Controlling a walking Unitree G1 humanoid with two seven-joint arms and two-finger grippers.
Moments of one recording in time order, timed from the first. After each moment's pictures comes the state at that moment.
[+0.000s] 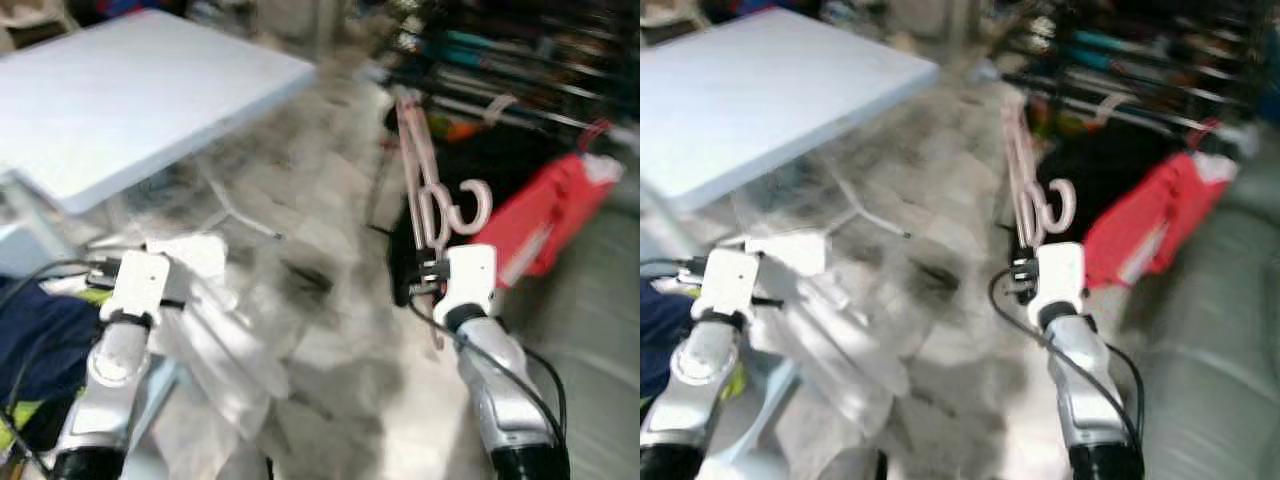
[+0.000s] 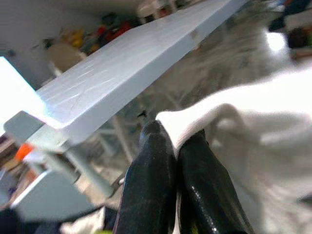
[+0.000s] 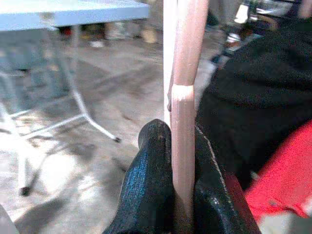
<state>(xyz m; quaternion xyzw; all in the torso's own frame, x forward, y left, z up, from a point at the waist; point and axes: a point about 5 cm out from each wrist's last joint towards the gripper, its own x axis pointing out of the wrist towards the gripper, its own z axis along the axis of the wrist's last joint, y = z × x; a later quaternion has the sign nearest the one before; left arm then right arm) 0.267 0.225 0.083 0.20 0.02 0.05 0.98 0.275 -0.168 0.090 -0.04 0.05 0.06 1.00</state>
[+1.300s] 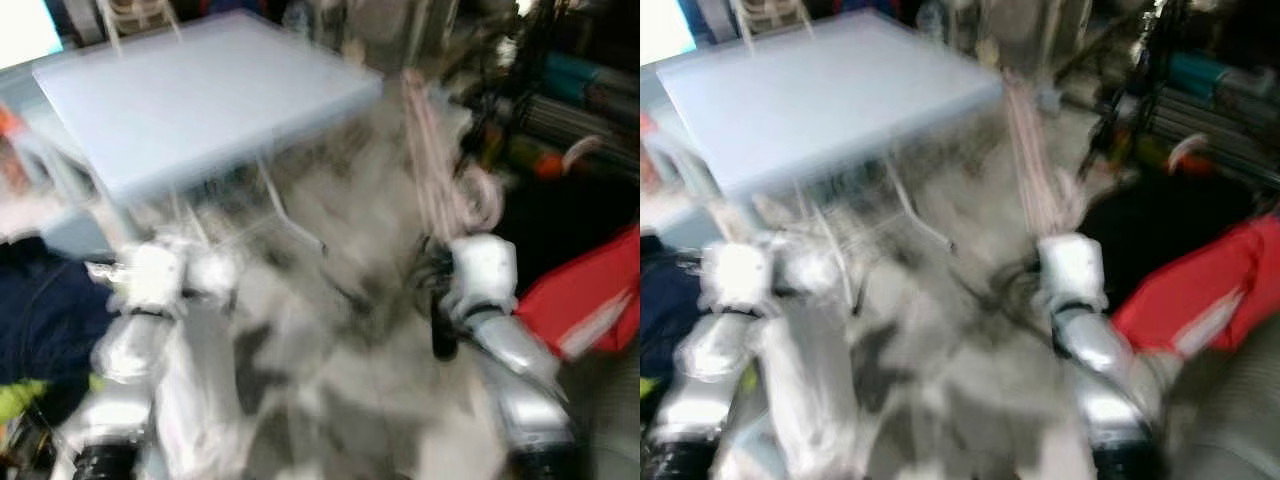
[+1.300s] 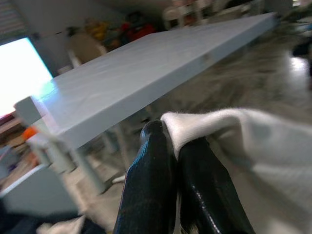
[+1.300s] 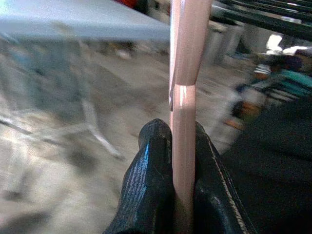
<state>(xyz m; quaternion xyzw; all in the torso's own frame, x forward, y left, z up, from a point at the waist) 0.278 0.198 0.091 0.14 0.00 -0.01 0.99 0.274 -0.191 0.098 -0.10 0.04 0.03 0.99</state>
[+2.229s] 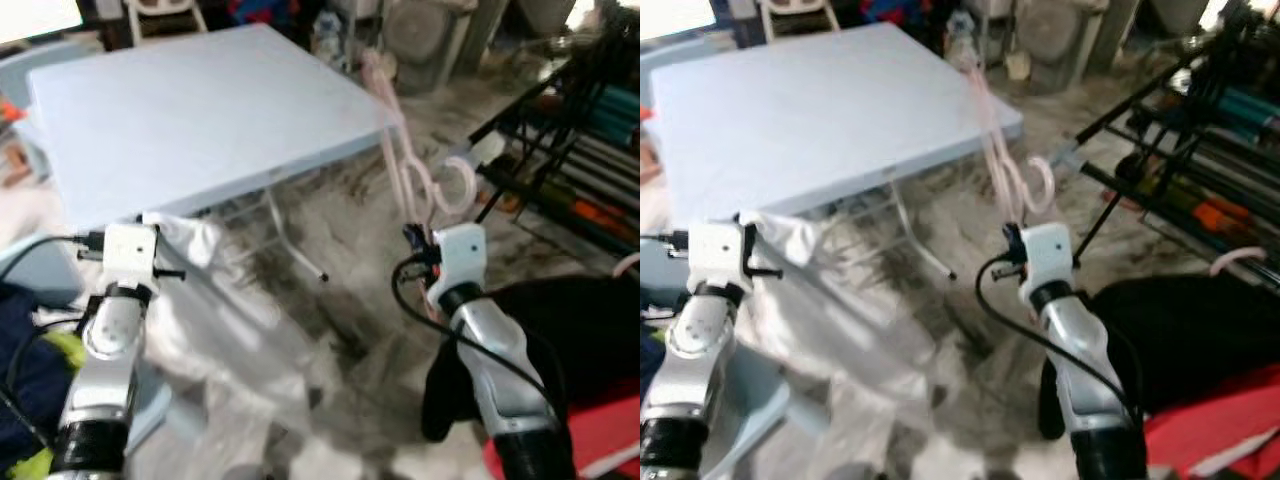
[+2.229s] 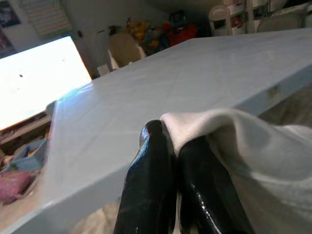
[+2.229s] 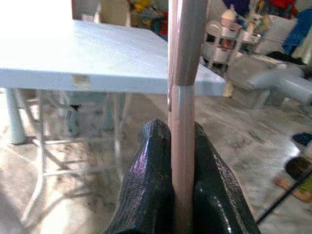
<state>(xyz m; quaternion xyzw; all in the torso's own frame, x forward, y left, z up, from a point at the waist) 0.288 0.228 0.114 0.16 -0.03 0.06 0.99 0.284 -0.156 0.117 -0.08 -0.02 0.12 0.99</state>
